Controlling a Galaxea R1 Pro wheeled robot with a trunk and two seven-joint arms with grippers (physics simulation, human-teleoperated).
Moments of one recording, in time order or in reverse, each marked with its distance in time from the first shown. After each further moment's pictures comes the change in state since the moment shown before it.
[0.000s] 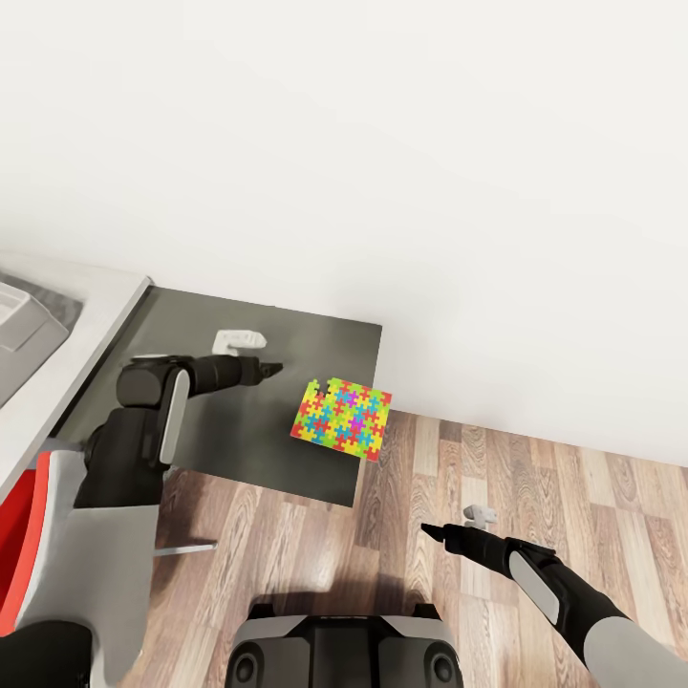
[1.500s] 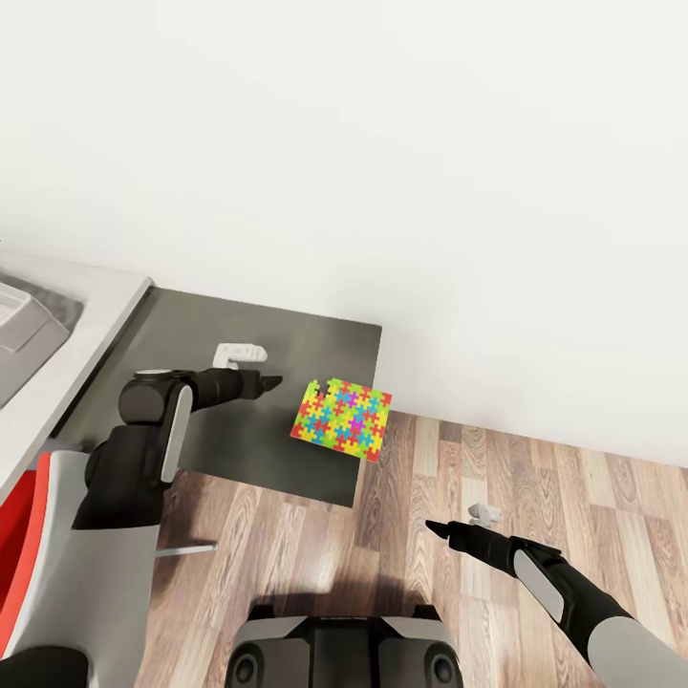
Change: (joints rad) left arm 0.064 -0.006 -0.014 -0.043 0.002 0.000 0.048; right arm 0.000 -0.009 -0.021 0.000 -0.013 0.002 -0.003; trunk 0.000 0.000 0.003
